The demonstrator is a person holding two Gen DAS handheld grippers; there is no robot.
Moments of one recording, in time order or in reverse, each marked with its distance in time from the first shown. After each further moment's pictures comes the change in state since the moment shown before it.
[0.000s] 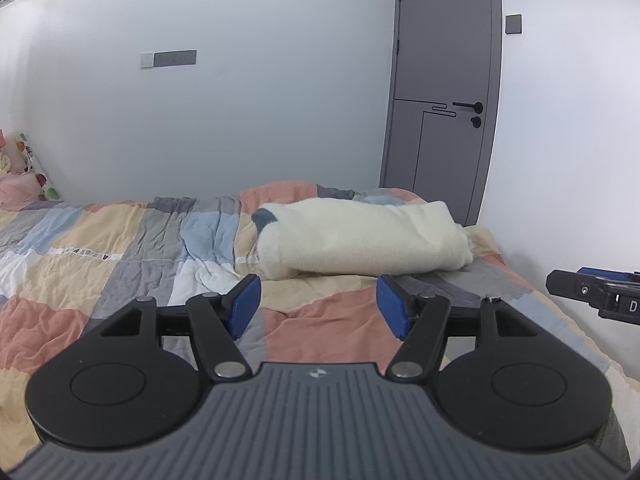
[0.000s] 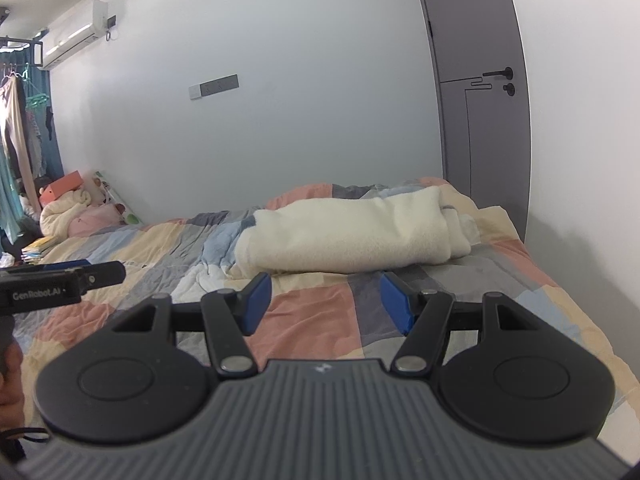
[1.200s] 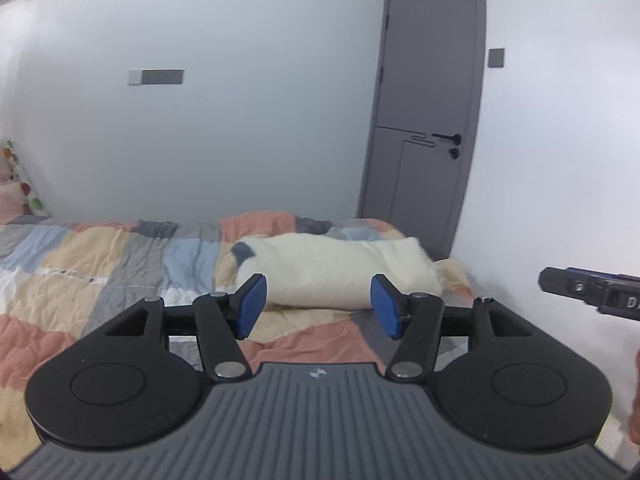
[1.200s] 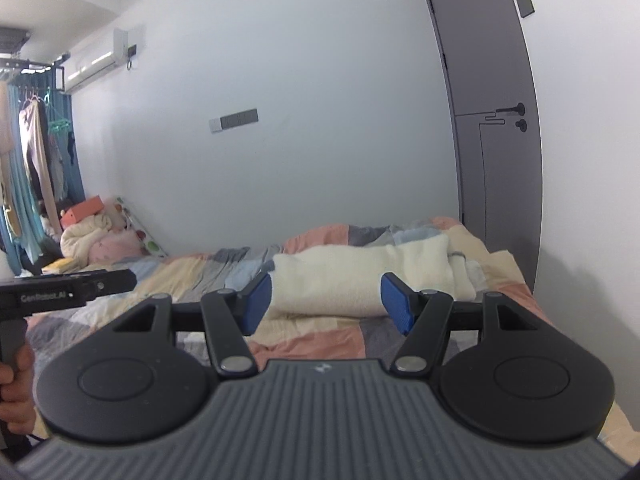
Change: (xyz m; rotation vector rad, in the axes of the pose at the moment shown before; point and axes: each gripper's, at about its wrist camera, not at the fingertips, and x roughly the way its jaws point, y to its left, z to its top) left arm -0.038 -0.004 0.034 -0.028 -0.061 -0.055; right arm -0.028 -0.007 0.042 -0.005 -0.073 0.068
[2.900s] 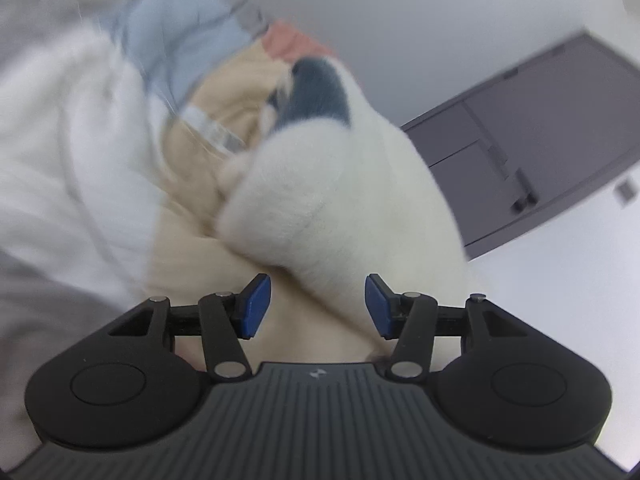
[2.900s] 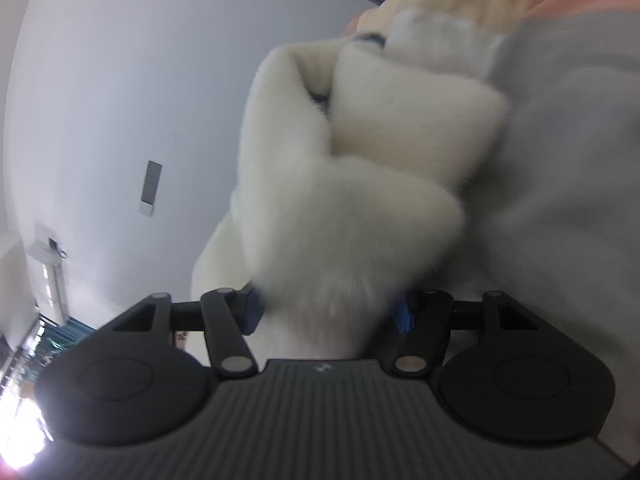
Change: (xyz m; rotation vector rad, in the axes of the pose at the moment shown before) left arm 0.388 0.157 -0.089 -0.767 0.330 -0.175; right arm 0.343 -0.207 -0.112 0.929 0.217 0.145
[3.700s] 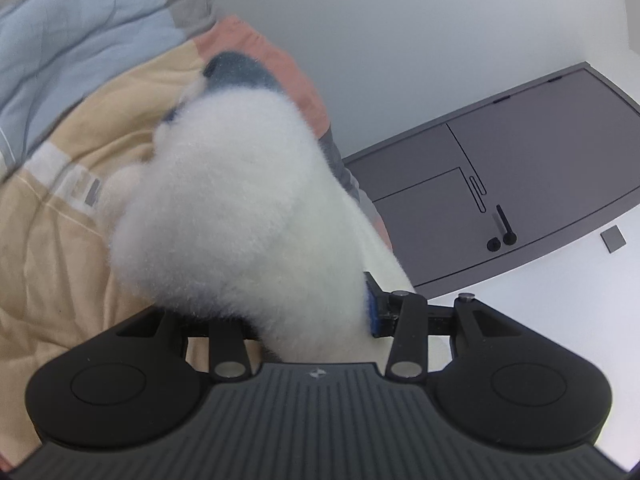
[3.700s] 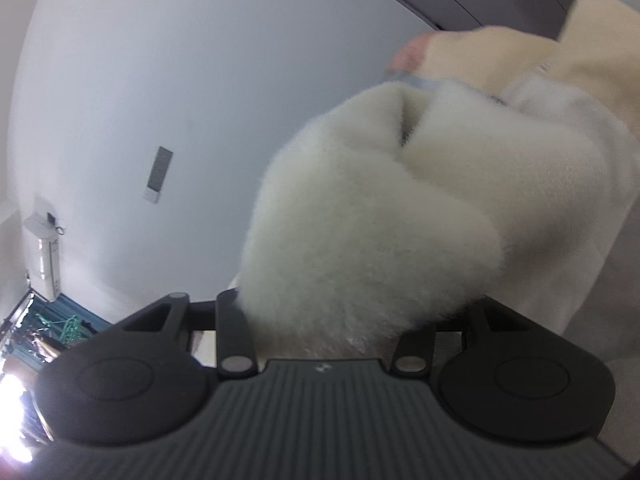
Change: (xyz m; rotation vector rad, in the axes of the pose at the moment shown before) left arm 0.112 -0.036 0.070 -0.135 -0.007 -0.130; right arm 0.071 0.049 0.049 -0.085 0.020 0.026
